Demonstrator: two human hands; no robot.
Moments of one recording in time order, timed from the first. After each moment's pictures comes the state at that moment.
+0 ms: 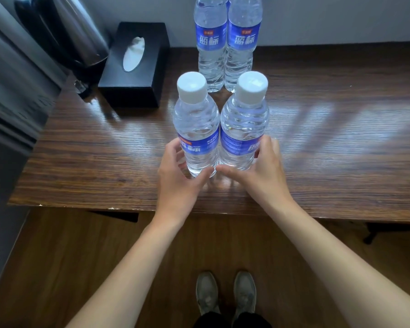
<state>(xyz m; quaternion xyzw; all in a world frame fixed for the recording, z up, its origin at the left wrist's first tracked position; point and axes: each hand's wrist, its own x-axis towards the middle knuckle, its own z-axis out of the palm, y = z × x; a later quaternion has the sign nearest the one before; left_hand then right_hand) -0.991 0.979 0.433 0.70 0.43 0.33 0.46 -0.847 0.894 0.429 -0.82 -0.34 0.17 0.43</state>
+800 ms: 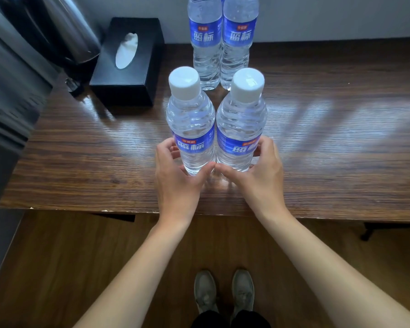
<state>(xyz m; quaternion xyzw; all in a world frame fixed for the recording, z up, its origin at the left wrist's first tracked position) -0.978 0.974 0.427 0.71 0.48 0.36 0.38 -0.854 0.892 0.421 -0.81 -0.31 0.12 0.48</state>
